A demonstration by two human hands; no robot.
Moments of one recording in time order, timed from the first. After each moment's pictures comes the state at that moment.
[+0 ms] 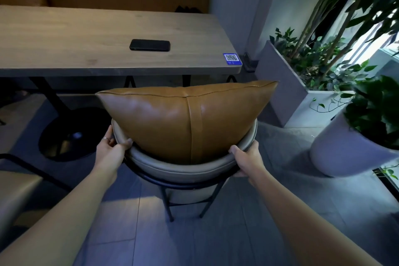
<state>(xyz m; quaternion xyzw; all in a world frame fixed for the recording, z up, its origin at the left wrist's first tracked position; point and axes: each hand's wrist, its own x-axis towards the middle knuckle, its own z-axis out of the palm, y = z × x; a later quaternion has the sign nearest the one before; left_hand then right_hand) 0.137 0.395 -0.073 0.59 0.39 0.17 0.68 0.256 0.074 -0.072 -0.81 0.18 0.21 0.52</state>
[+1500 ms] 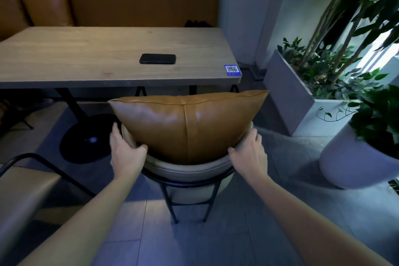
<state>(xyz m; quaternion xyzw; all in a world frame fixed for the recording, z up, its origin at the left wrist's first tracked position) 0.121 0.319 -0.007 0.76 0.42 0.23 0.44 0.236 0.062 -0.007 -0.95 -0.05 0.03 0.29</state>
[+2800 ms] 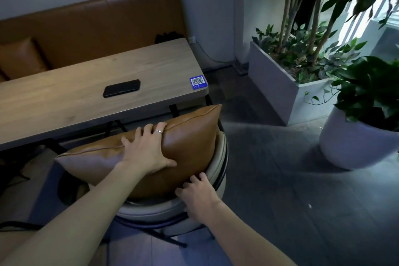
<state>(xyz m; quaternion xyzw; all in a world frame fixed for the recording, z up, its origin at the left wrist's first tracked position) 0.266 0.238 0.065 0.99 0.15 -0.07 0.00 0.246 0.080 -0.048 -0.88 -0.46 0.10 -0.02</state>
